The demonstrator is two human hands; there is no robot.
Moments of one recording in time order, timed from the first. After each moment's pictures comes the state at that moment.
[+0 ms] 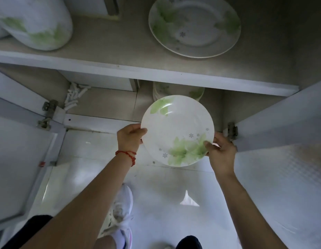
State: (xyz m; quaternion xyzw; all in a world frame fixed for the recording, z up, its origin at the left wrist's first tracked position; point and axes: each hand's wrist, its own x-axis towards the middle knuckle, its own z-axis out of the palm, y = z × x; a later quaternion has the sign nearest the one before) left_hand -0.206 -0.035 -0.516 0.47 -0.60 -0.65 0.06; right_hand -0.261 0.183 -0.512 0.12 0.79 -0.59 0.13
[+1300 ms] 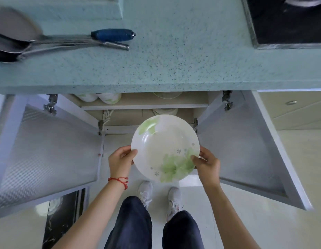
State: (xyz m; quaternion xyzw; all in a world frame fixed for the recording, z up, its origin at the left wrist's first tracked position) left_hand -0.028 -0.021 -0.104 0.44 -0.63 -0.64 0.05; right_hand -0.082 0.202 -0.097 0.20 0.74 -0.61 0.18
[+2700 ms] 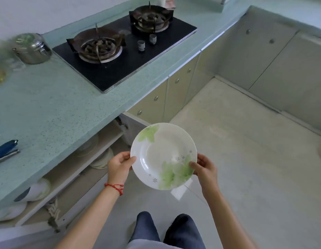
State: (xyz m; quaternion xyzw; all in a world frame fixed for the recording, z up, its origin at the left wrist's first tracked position) left_hand -0.070 0.142 0.051 0.05 -0.75 -0.63 -0.18; right_hand 0.057 0.347 0.055 0.43 0.57 -0.69 -0.13
